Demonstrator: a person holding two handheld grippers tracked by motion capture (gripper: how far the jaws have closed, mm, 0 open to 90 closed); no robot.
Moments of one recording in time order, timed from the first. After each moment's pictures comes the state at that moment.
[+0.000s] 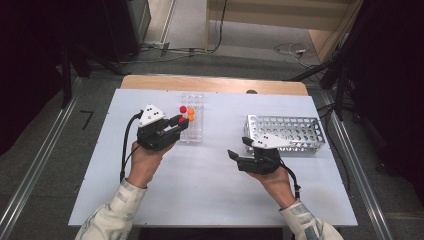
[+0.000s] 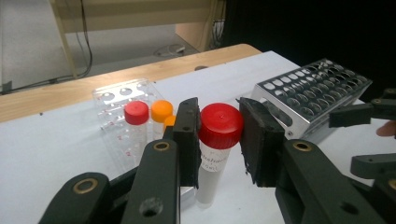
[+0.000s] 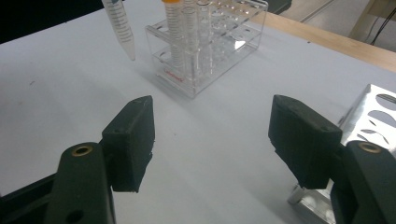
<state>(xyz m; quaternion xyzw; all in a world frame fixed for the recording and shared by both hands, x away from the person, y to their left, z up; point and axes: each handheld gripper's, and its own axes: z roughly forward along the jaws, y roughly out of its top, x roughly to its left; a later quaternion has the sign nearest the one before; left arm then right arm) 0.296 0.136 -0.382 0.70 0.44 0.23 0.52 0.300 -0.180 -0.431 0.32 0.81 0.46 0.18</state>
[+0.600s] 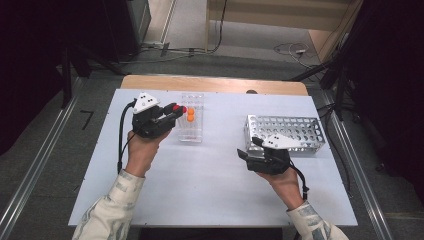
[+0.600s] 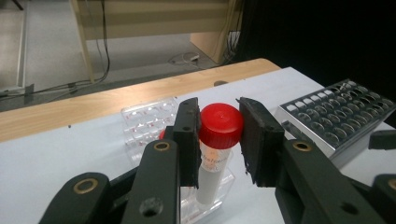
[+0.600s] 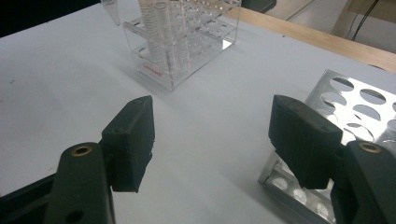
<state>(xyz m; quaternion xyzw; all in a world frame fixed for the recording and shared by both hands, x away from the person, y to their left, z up) 0.316 0.146 -0.367 0.68 0.46 0.25 0.52 0.300 -0.202 -0.431 0.34 0.80 0.46 0.19</state>
